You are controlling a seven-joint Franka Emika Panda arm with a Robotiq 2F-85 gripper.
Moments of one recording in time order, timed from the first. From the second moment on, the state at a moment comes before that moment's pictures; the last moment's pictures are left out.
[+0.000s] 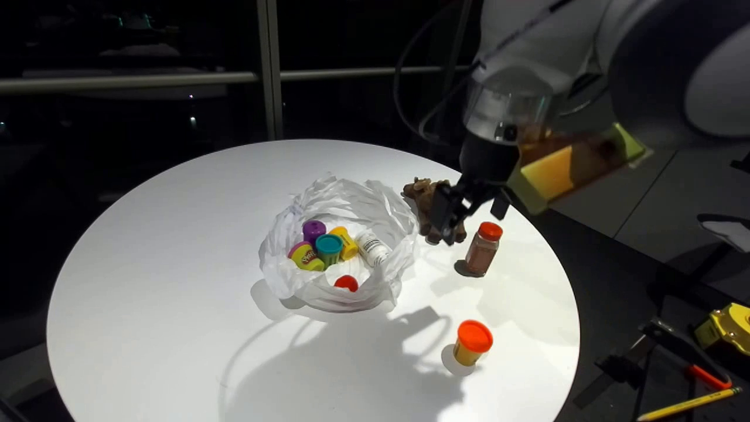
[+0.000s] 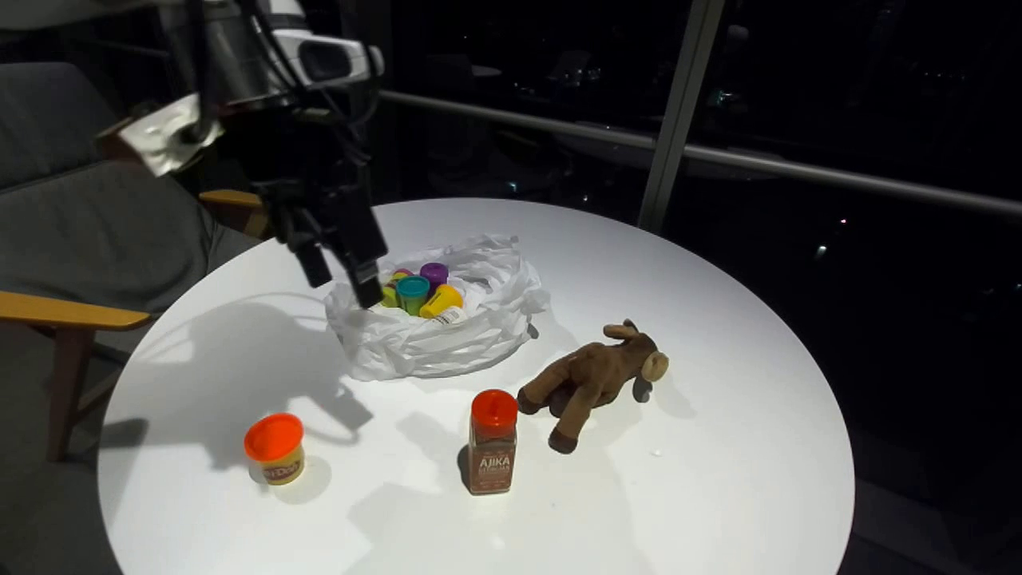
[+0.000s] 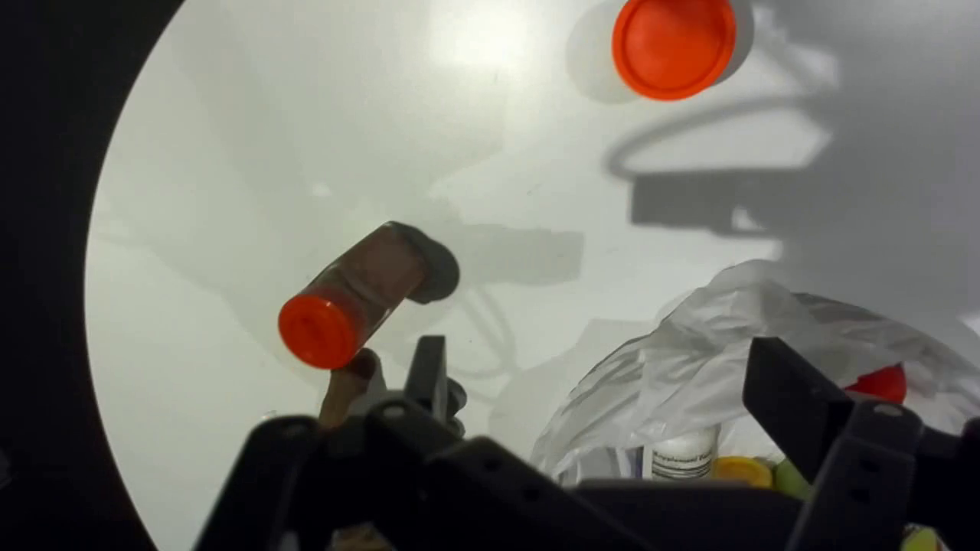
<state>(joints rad) 0.53 0.12 -0.32 -2.44 -0.41 2.53 0.76</state>
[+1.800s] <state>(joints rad) 0.13 0.36 0.05 -1.84 0.02 2.22 0.03</state>
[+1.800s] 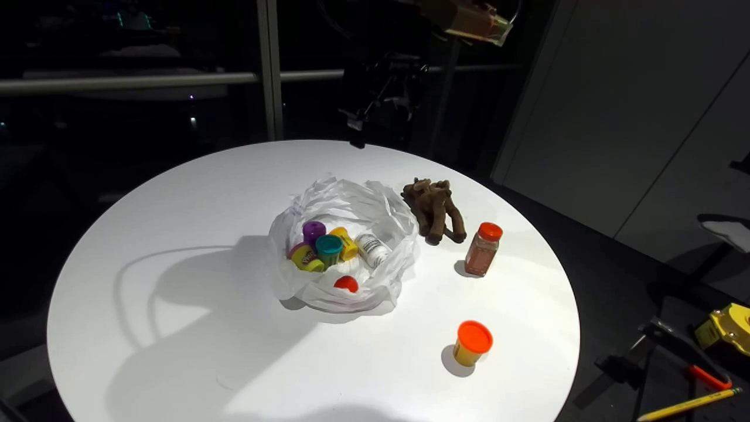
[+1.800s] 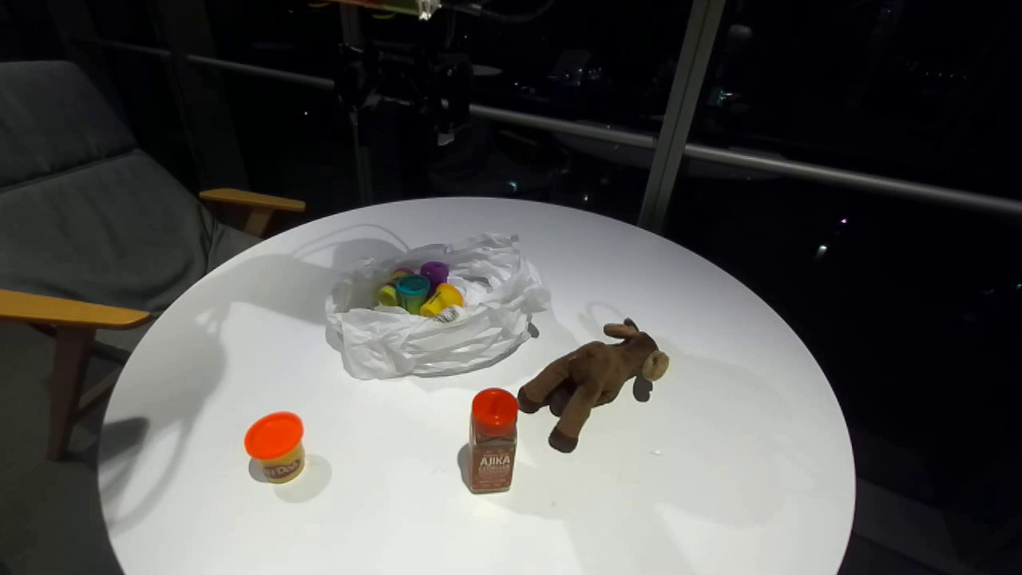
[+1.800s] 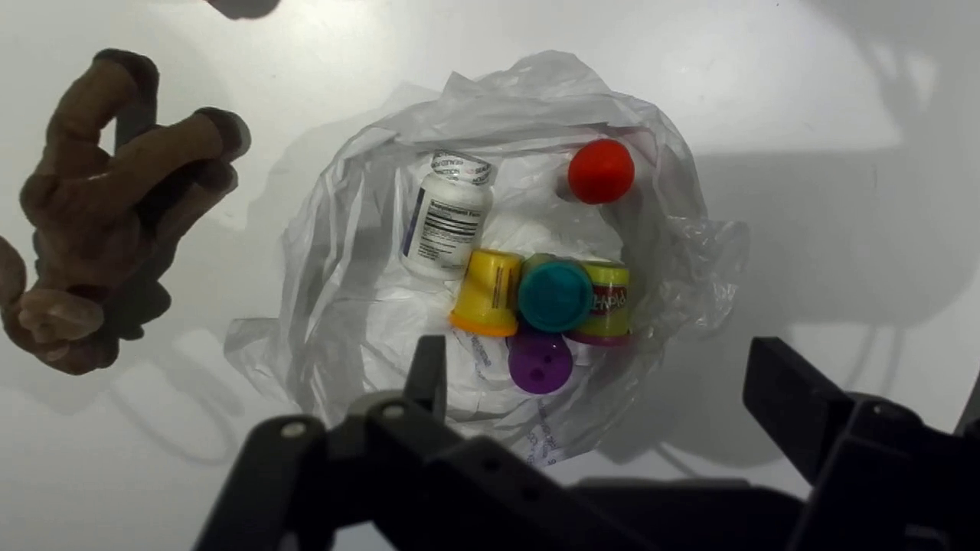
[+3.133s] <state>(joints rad) 0.22 0.89 0.02 -1.44 -0.13 2.38 0.15</state>
